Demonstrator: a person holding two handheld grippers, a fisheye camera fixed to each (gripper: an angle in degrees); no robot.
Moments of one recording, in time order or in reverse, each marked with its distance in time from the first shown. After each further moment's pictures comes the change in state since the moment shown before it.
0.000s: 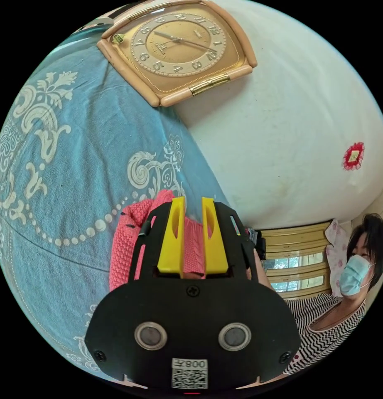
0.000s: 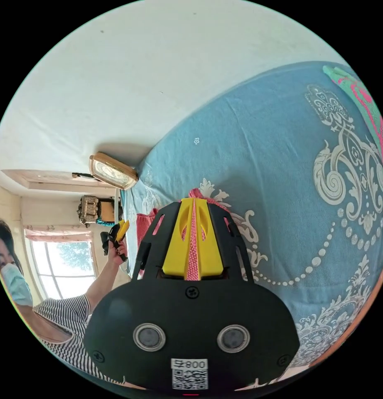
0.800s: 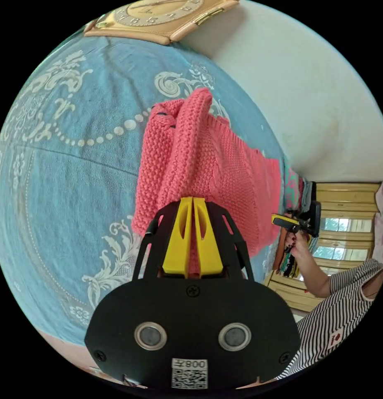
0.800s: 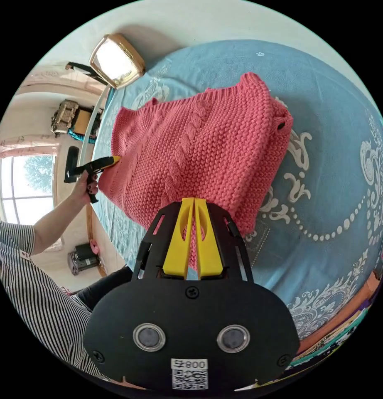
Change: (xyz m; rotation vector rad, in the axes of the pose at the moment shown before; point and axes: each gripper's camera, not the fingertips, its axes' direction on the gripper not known) left arm -0.020 0.122 0.045 -0.293 -0.373 0.084; right arm -0.073 0.098 0.104 -0.394 0.258 -0.362
